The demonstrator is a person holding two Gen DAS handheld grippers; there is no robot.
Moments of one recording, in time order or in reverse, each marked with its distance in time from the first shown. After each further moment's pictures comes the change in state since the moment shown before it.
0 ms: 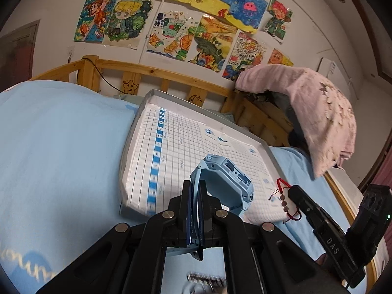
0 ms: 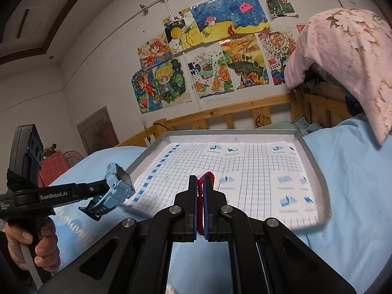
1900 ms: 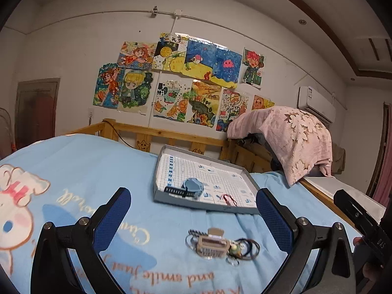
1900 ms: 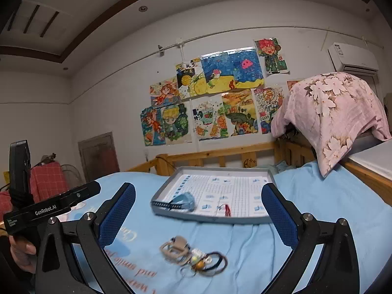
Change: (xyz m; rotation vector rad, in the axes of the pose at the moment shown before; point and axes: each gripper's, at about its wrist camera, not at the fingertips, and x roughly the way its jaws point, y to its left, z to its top) left arm -0.216 -0.032 -0.101 0.119 -0.378 0.056; right arm -0.221 0.053 -0.019 -0.102 -0.251 -0.068
